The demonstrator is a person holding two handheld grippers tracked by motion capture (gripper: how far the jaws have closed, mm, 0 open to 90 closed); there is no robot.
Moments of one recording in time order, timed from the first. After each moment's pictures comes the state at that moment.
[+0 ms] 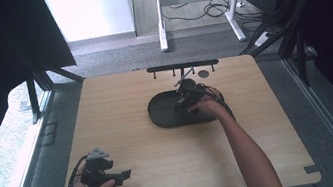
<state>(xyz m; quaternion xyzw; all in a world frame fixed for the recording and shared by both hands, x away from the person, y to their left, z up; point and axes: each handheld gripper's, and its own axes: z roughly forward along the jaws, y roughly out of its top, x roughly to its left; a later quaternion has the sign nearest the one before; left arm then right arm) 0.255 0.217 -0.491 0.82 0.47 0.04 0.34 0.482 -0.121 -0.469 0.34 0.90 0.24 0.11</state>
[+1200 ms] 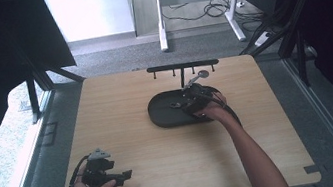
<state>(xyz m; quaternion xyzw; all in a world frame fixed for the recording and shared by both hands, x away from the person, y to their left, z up) 0.255 0.214 -0.492 0.82 0.46 0.04 0.33 0.457 -0.140 -0.474 0.35 0.88 0.27 0.15</state>
